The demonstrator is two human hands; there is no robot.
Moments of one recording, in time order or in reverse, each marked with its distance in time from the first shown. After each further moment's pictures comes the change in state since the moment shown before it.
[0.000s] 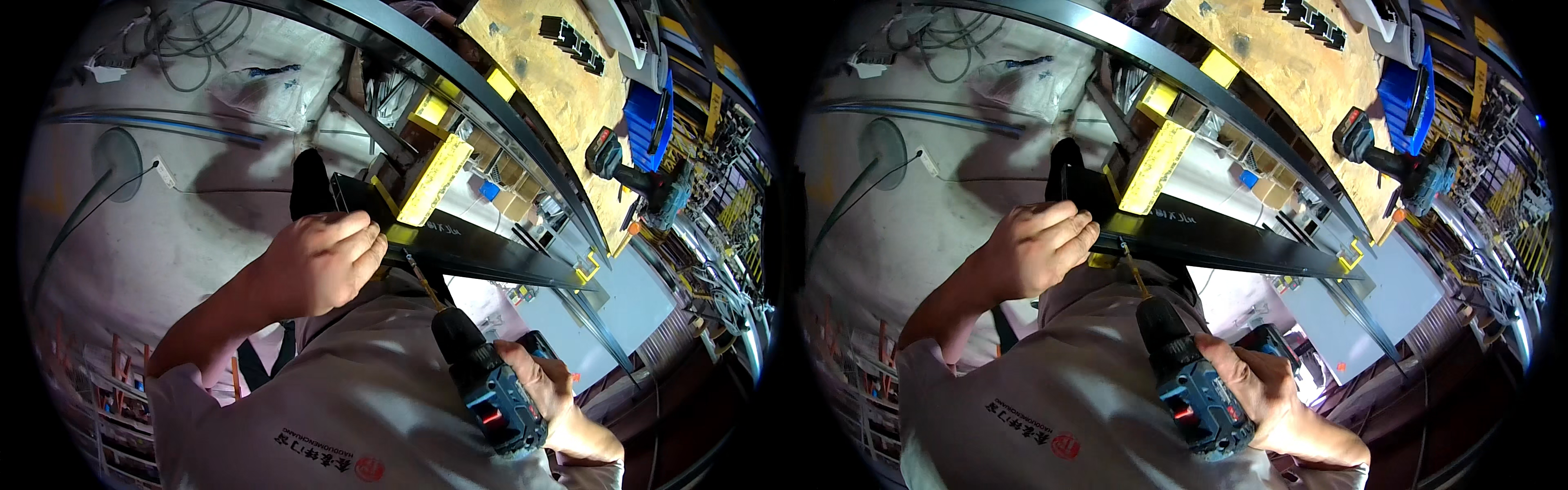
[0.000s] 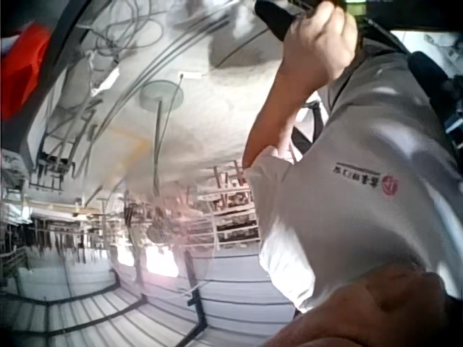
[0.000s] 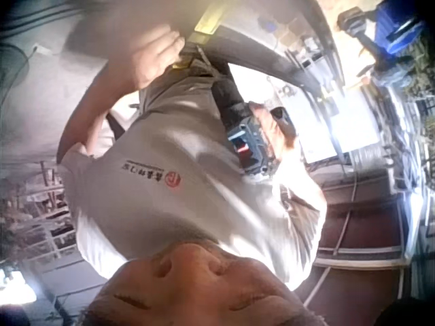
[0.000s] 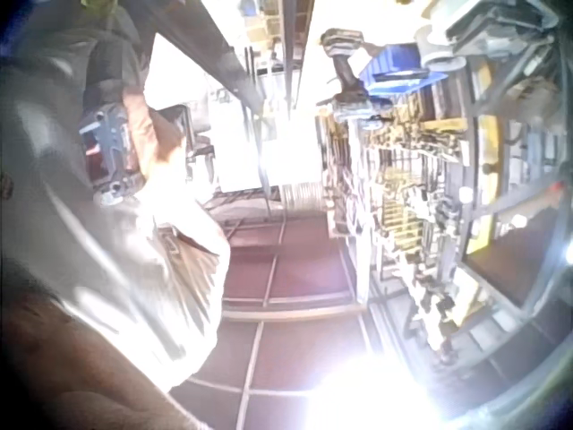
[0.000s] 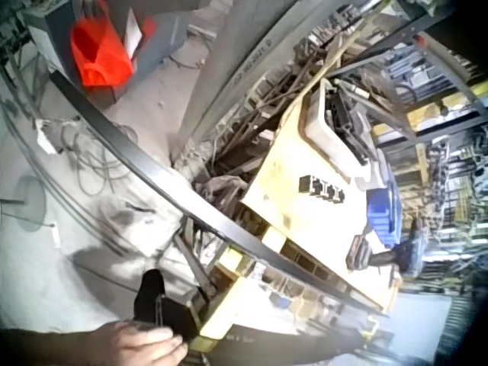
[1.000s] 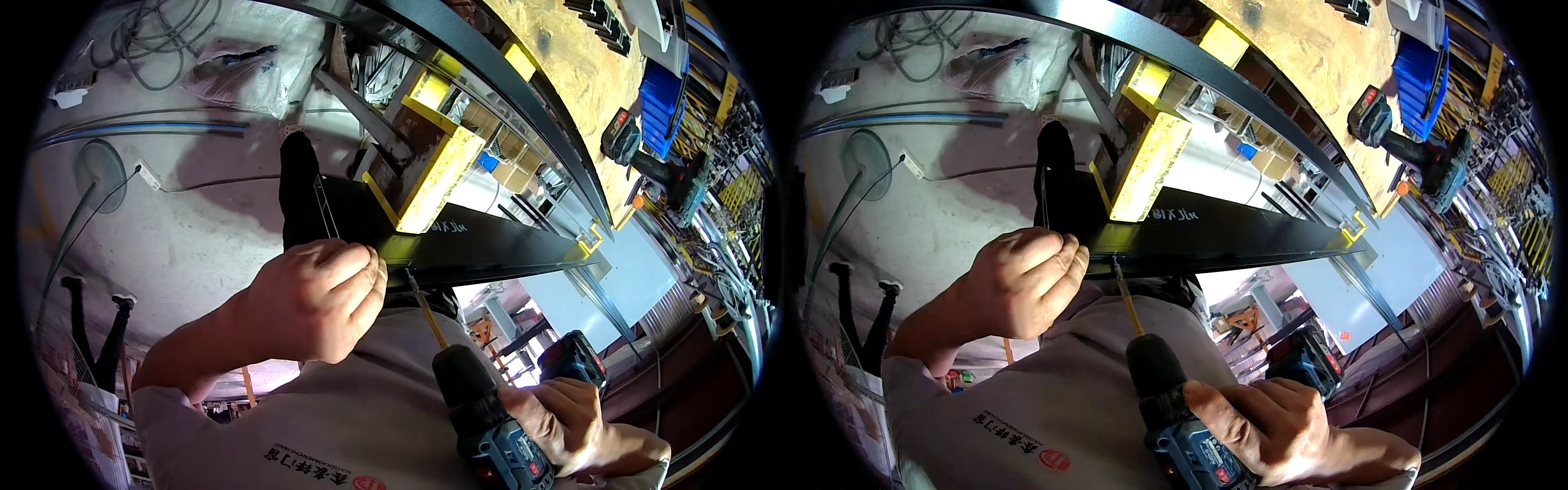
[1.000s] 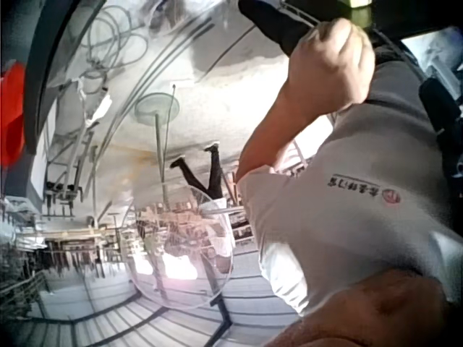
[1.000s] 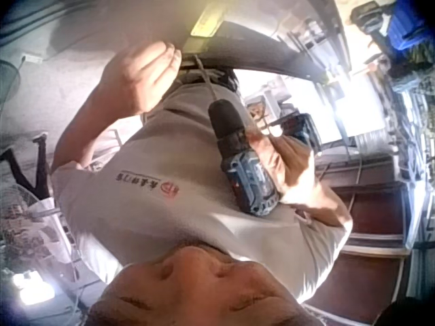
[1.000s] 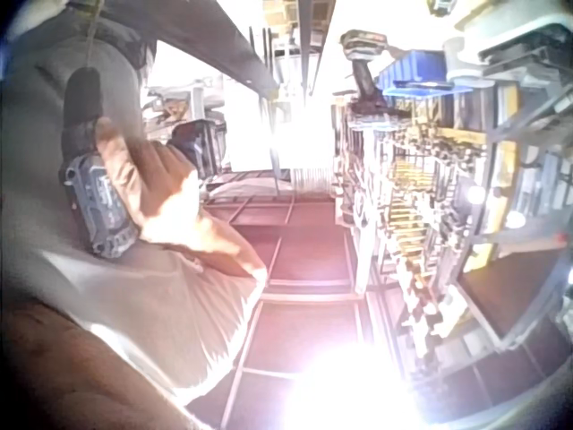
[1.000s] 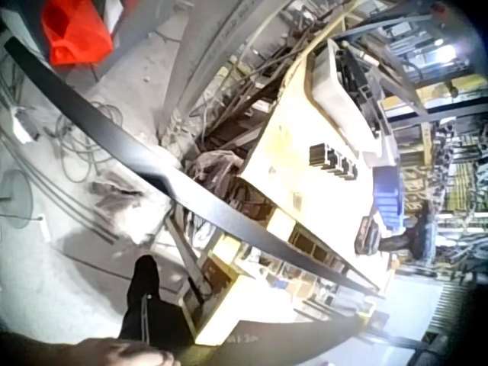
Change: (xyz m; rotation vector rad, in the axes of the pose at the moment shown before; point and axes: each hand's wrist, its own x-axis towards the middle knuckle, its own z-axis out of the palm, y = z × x) left_hand 0.003 -0.012 0.008 -0.066 -0.007 0.102; right_hand 0.034 -0.025 -0.018 -0.243 -0.091 -0.082
